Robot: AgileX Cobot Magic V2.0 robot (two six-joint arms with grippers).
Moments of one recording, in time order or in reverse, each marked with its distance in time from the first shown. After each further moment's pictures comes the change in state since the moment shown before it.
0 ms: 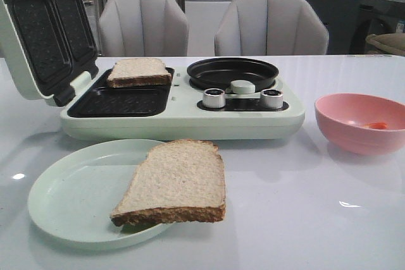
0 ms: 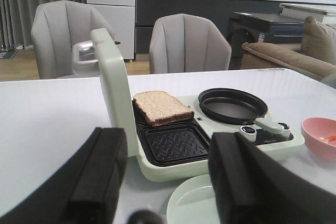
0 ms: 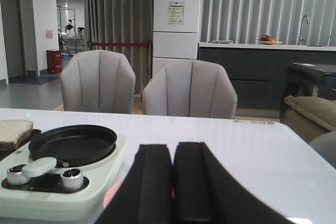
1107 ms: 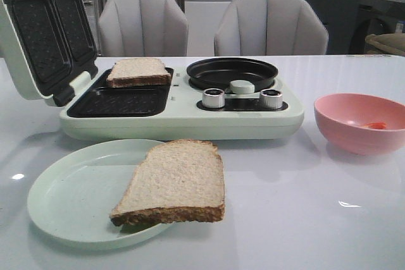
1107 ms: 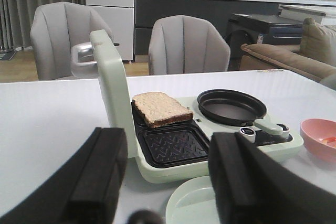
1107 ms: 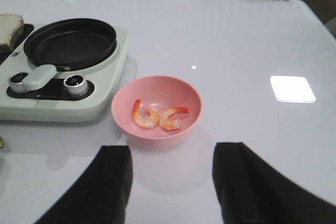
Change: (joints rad) left arm 0.000 0.000 0.000 0.000 -0.004 0.000; right arm 0.022 0.397 -0.380 0.042 0.509 0.000
